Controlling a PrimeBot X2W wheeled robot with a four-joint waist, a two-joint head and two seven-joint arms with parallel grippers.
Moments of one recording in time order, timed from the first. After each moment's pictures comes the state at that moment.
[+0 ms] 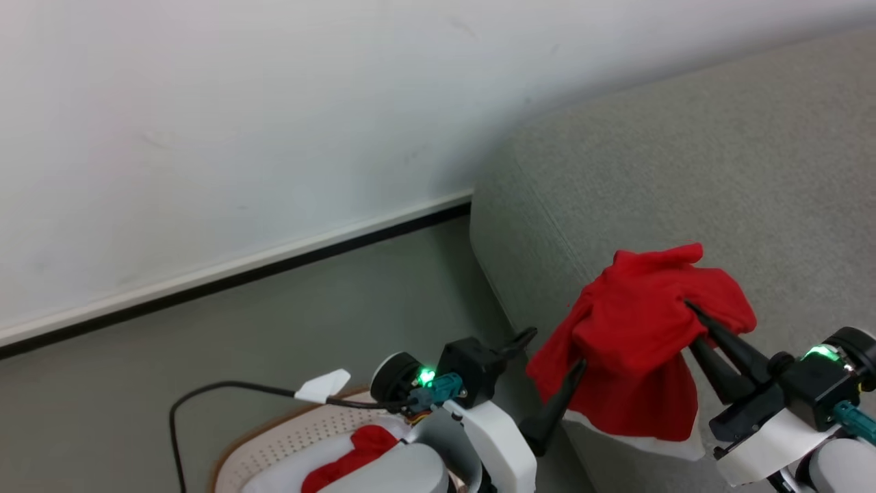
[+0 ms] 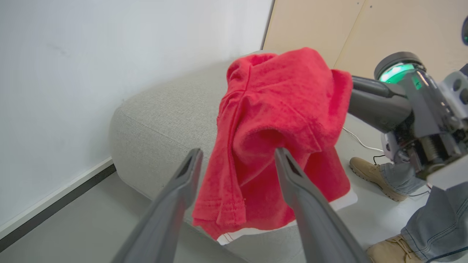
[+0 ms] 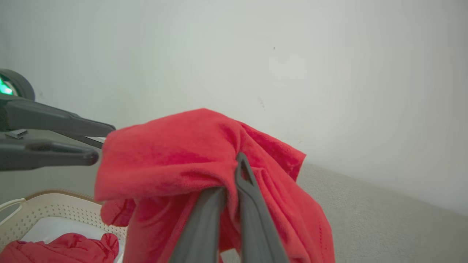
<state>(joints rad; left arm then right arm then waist) -0.63 0.17 -1.09 0.26 -0.68 0.20 -0.13 -0.35 -0.50 0.56 0.18 0.40 0.13 -0.26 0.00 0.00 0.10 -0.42</state>
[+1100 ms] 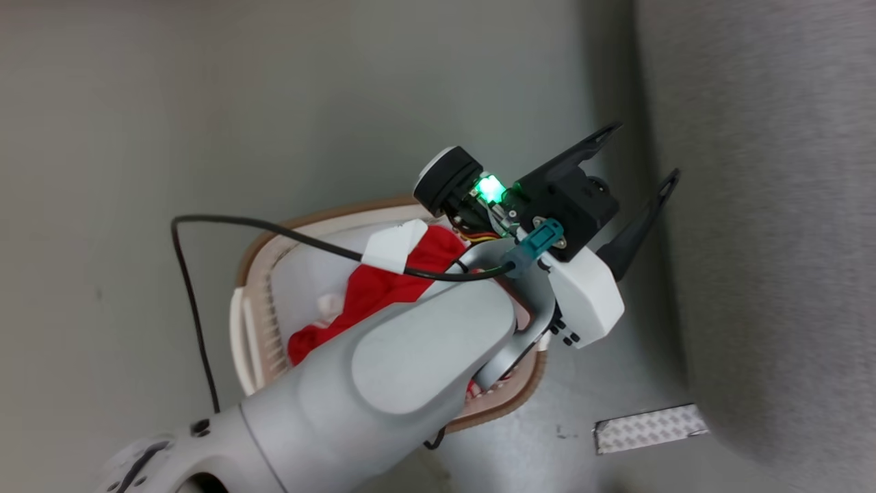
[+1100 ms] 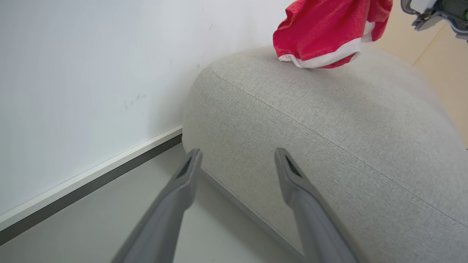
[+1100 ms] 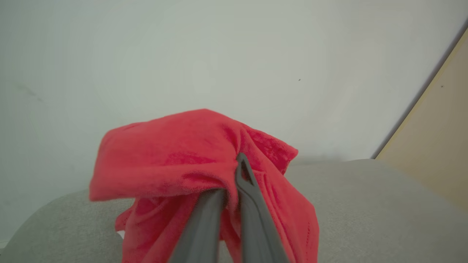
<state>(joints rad) -1.09 0.06 -1.10 0.38 -0.51 0.21 -0.11 -0.97 -0.65 -0.14 0.72 0.45 0.13 -0.26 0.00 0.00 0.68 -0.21</state>
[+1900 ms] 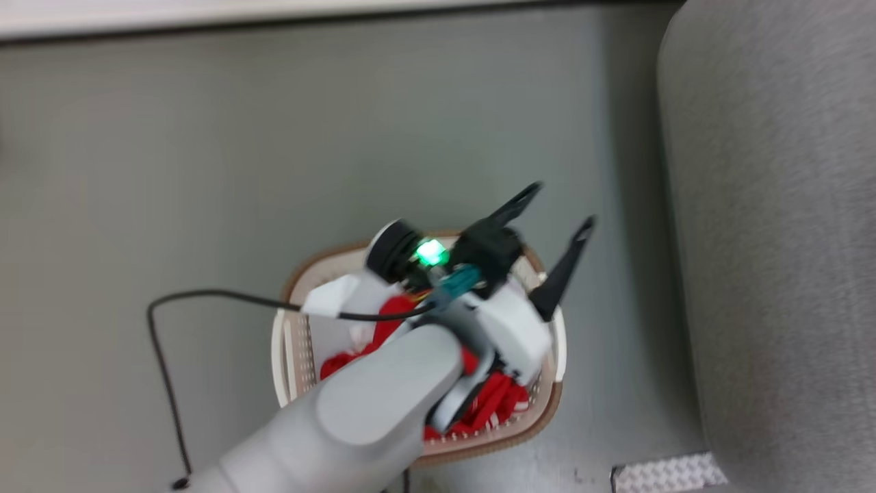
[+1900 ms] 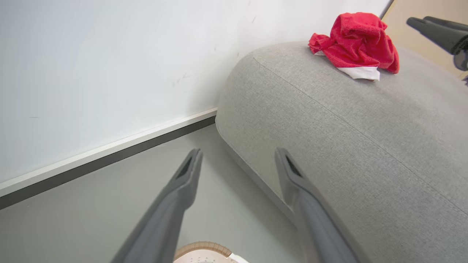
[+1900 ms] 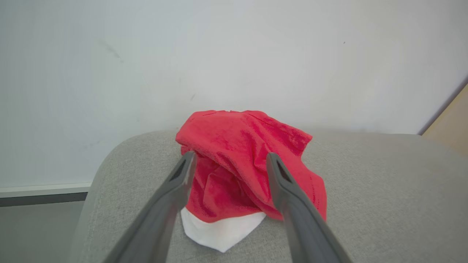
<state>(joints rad) -0.95 0.09 -1.08 0.44 -0.59 0.23 -0.21 -0.68 -0.50 -0.20 0.63 0.38 0.13 -0.26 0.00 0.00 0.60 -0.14</state>
